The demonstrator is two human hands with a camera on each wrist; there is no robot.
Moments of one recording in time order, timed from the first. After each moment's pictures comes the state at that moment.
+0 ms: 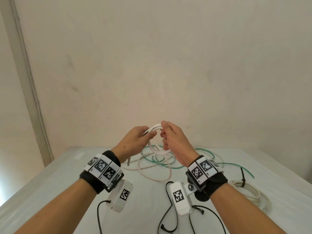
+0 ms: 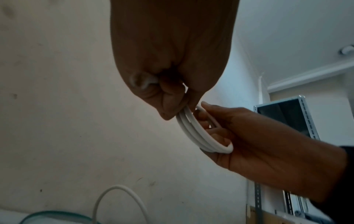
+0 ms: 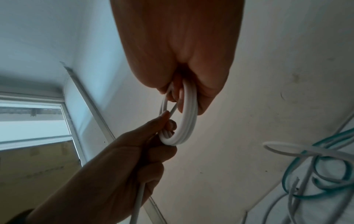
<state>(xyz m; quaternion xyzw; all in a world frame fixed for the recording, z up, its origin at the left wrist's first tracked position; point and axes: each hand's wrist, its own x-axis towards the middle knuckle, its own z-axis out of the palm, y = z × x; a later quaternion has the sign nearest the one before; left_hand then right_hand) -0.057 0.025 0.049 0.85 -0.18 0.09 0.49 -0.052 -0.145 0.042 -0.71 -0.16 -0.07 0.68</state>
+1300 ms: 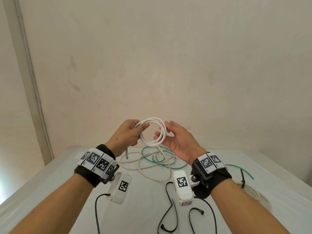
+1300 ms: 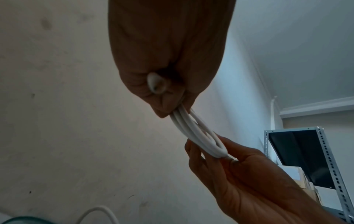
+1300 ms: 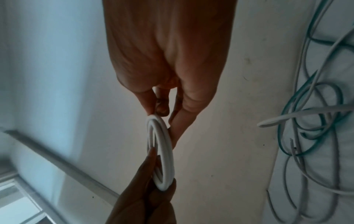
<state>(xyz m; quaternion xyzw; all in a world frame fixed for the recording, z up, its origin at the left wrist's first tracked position) -0.055 0.043 0.063 0.79 -0.13 0.10 0.59 -0.048 -0.157 0.052 -0.50 -0.15 0.08 0.85</state>
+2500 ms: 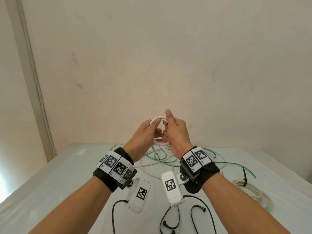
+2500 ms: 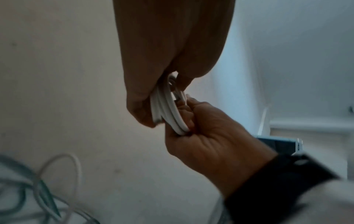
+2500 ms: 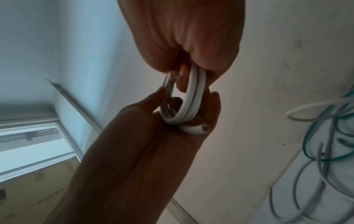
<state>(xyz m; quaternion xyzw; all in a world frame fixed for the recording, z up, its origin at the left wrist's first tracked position) -0.069 -0.004 0.054 0.69 -0.13 0.05 0.71 -0.050 -0.117 0.060 -0.63 -0.05 -0.12 0.77</state>
